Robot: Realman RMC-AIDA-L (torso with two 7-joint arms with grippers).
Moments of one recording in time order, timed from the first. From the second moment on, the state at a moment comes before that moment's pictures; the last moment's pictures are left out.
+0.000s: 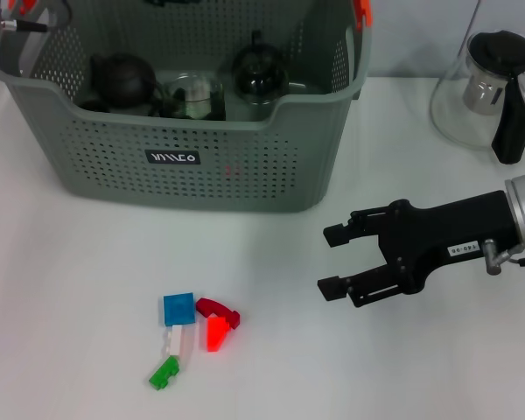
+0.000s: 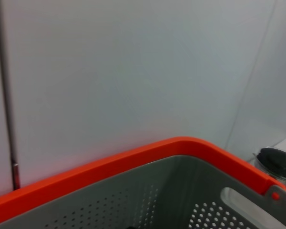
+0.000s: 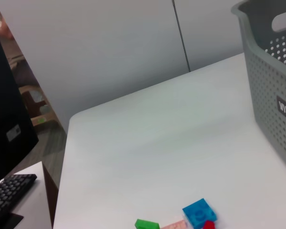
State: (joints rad) left arm -0.85 -1.98 0.78 0.99 2.29 1.27 -2.17; right arm 0.65 2.07 -1.02 -0.81 -2.02 -1.64 1.65
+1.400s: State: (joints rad) left arm -0.28 -2.17 1.21 1.83 2.38 1.88 -2.25; right arm 0.66 2.08 -0.97 -0.73 -2.02 -1.59 1.65
